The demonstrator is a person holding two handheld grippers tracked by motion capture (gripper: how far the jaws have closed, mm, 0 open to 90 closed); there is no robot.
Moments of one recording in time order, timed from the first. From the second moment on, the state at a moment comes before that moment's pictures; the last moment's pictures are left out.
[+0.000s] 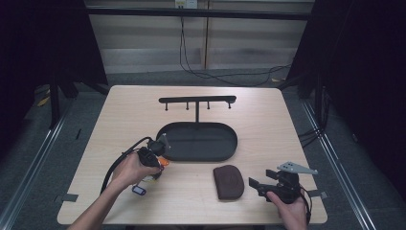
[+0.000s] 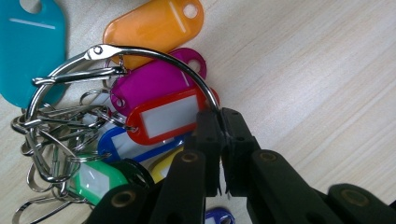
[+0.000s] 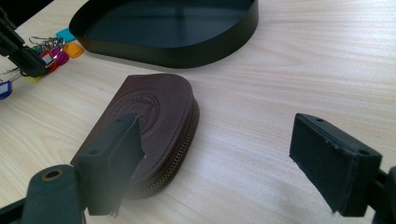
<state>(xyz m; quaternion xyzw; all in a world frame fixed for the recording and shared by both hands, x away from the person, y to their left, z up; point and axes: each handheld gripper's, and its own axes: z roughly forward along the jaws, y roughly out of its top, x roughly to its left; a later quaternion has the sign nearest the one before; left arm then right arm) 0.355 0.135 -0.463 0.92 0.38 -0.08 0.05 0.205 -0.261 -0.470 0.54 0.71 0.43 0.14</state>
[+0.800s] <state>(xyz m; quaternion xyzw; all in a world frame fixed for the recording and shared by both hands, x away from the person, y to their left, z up) 0.360 0.156 -0.441 0.92 0.36 -0.13 0.10 0.207 -0.259 -0.471 0.54 0.71 0.43 0.14</state>
